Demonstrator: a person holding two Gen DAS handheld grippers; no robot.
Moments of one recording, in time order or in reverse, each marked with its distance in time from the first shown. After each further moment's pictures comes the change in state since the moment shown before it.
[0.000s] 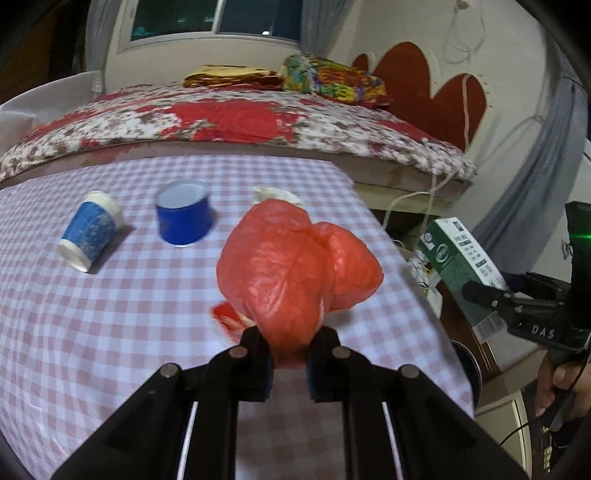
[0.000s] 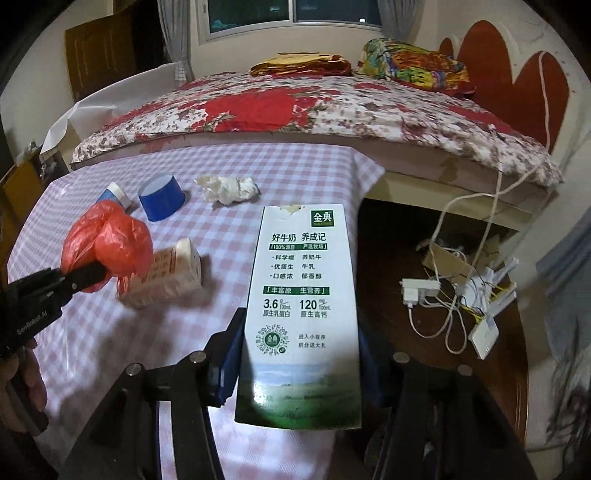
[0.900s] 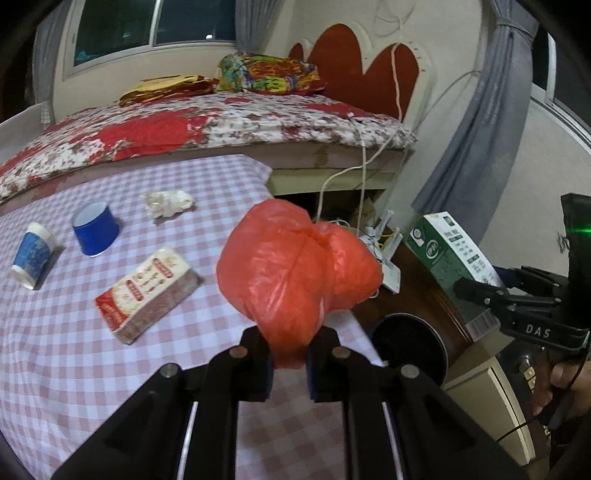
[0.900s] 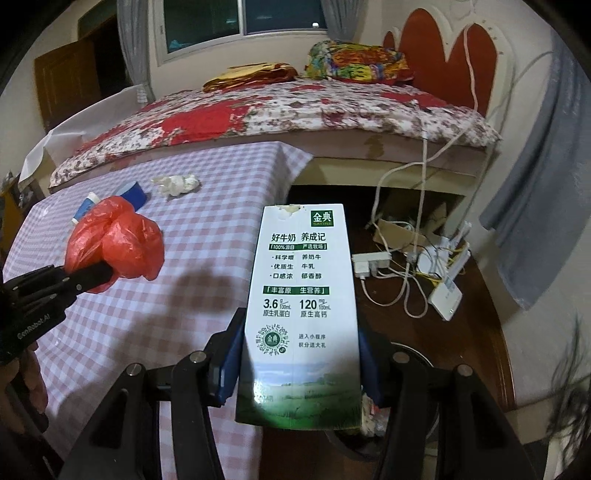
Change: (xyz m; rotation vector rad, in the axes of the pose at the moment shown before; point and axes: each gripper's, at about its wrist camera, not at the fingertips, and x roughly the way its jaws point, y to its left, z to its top) left arm -0.013 -0.112 -0.025 0.149 0.017 -0.112; right arm -0.079 -0.073 -0.080 0.138 -0.031 -0.113
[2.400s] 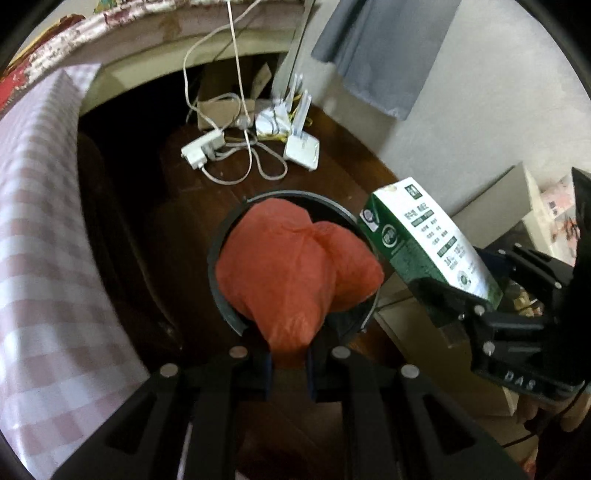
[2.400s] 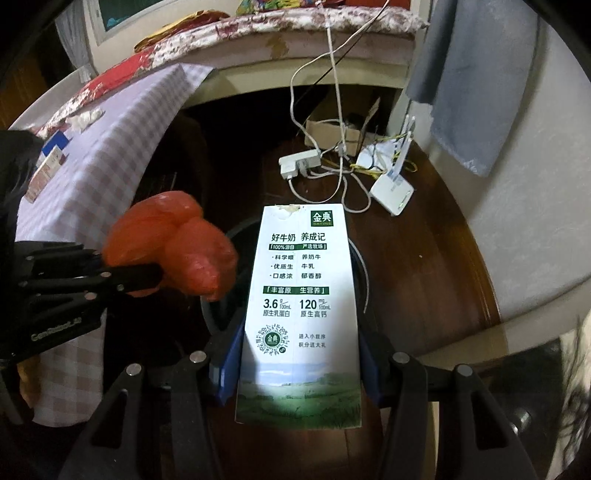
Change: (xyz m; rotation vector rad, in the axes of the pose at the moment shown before) left arm 0.147 -0.208 -0.066 0.173 0.474 -0.162; right arm 0.042 -0.162 -0.149 0.108 0.244 -0.049
